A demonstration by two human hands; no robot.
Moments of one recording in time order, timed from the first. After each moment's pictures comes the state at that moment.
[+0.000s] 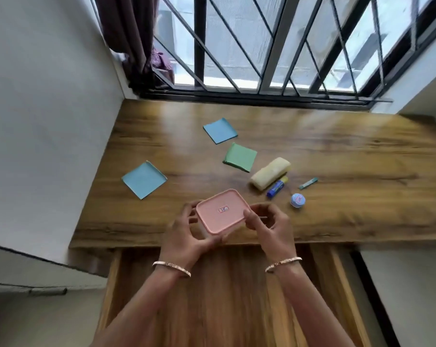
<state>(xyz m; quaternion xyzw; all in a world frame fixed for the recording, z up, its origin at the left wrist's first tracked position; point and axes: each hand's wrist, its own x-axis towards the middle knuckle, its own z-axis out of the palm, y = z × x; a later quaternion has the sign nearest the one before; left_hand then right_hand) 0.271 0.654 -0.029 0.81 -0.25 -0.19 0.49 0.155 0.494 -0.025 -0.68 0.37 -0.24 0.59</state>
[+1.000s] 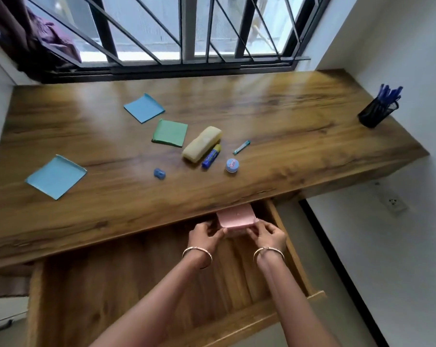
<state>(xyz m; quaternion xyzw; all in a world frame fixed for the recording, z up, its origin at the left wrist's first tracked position) 0.135 0.542 -0.122 0.79 -0.19 -0.43 0.40 0.015 0.447 -0.136 -0.28 0.66 -0.37 0.59</state>
